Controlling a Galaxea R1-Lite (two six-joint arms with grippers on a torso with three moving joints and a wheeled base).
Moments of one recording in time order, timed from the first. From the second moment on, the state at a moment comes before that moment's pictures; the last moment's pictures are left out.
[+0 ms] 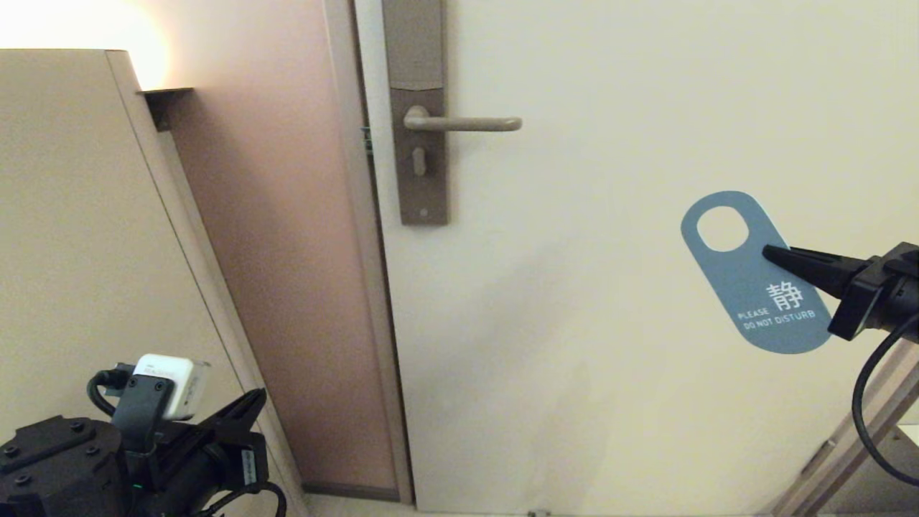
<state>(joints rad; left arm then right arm) -0.57 1.51 0.00 -1.21 0.47 -0.07 -0.09 1.32 -0.58 -0.63 0.52 -0.11</state>
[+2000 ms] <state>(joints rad) -0.22 1.07 0.00 -0.96 0.69 0.36 -0.09 1.28 -0.57 -0.63 0.52 -0.11</state>
